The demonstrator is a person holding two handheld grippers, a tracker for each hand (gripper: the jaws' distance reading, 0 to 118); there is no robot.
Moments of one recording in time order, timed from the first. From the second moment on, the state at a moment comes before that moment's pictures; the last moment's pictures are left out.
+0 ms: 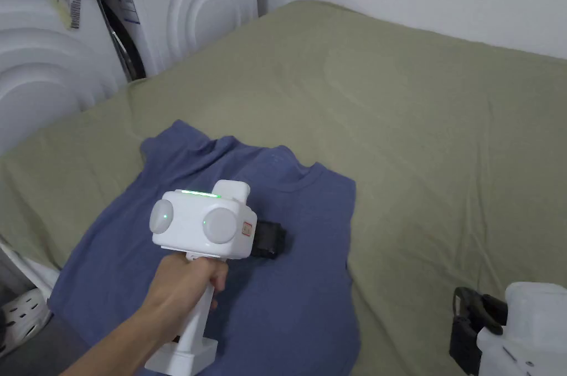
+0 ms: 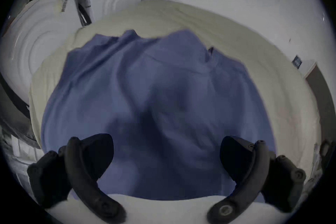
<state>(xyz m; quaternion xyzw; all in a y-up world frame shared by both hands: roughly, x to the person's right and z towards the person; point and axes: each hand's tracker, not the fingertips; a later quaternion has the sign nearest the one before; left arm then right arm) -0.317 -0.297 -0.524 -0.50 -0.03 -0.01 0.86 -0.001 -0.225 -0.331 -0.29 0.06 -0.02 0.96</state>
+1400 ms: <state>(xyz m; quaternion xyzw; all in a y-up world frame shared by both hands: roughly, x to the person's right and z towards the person) 0.239 -0.164 -0.399 -0.38 -0.43 -0.11 0.81 0.279 -0.166 -0.096 -0.24 -0.26 -0.10 0.93</state>
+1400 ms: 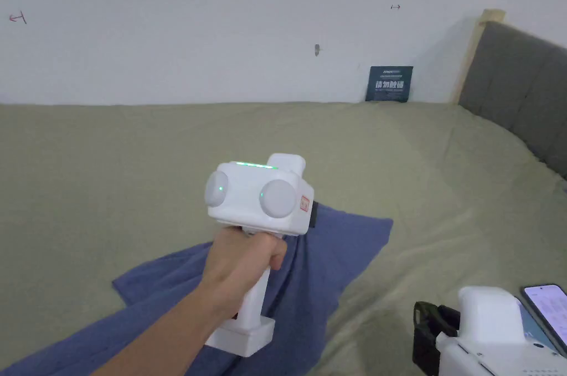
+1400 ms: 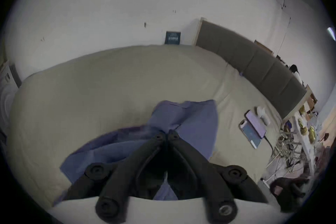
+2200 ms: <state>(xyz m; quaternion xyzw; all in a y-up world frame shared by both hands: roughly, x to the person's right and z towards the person) -0.103 -0.055 -0.253 -0.11 -0.20 -0.04 0.97 0.204 -0.112 -0.090 -0.13 -0.22 -0.02 0.97</state>
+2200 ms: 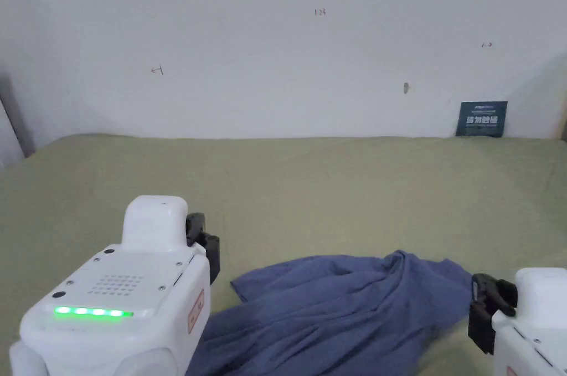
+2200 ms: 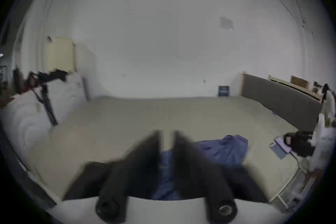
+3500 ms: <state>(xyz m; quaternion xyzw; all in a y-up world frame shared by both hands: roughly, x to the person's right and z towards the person) -0.110 -0.294 -0.468 -0.52 -0.12 -0.11 0.84 0.214 -0.175 -0.137 -0.24 -0.21 -0.07 0.95</state>
